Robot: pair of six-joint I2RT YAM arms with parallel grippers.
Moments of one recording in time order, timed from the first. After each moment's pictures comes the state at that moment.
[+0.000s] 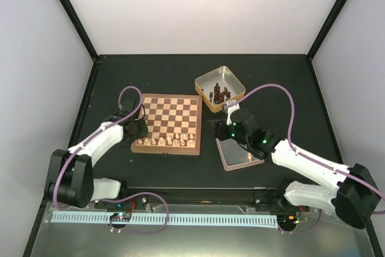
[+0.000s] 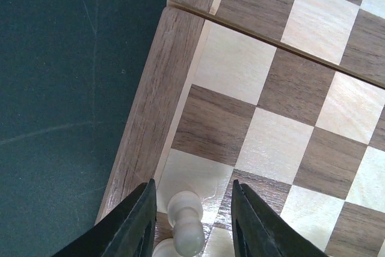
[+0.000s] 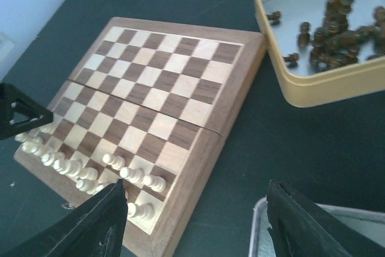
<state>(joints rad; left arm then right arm) -0.20 1.30 0.69 -0.58 -0.07 -0.54 0.81 1.11 0.67 -0.12 0.09 0.47</state>
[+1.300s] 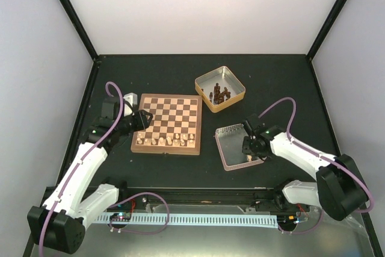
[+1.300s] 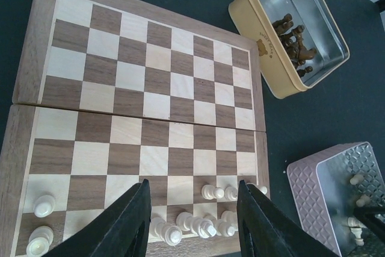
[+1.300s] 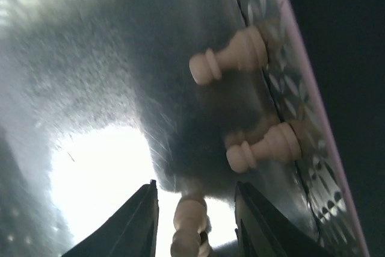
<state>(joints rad) -0.20 0.89 0.77 -0.60 0.26 -0.49 0.54 1.24 0.63 -0.70 0.13 0.69</state>
